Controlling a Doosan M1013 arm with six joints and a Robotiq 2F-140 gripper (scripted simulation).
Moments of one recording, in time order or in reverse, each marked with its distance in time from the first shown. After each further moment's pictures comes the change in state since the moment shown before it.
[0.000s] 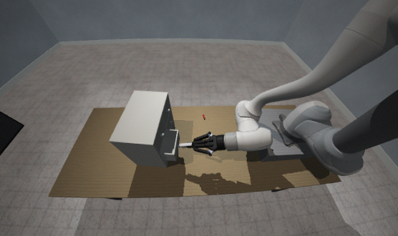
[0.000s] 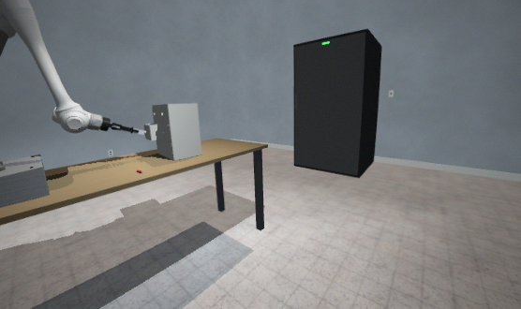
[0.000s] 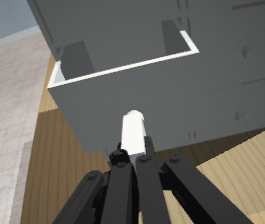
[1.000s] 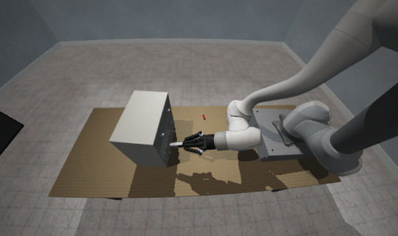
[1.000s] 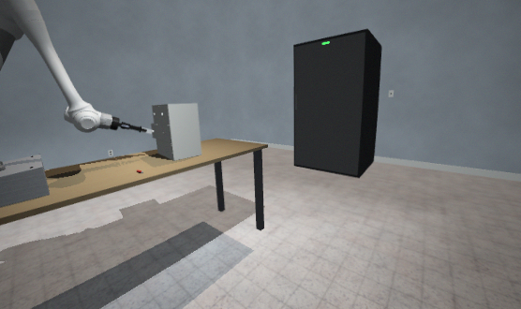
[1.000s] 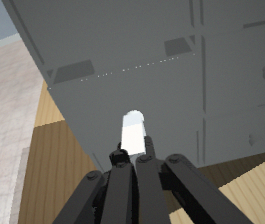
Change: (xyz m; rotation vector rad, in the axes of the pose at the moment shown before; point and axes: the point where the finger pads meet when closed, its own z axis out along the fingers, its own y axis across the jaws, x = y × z) arm 0.016 0.000 0.045 0.000 0.000 0.000
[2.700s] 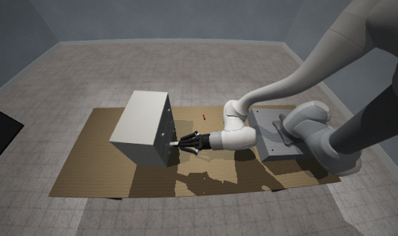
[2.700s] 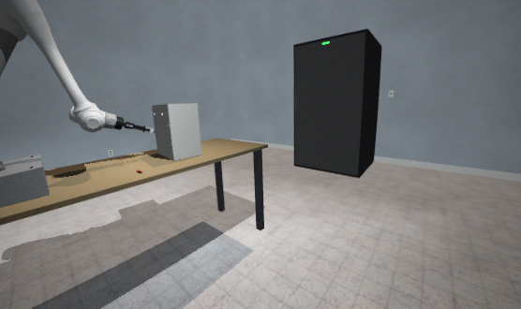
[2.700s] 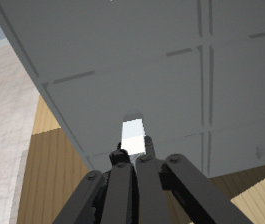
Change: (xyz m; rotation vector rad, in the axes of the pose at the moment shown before) arm 0.007 0.000 0.020 0.000 0.000 0.000
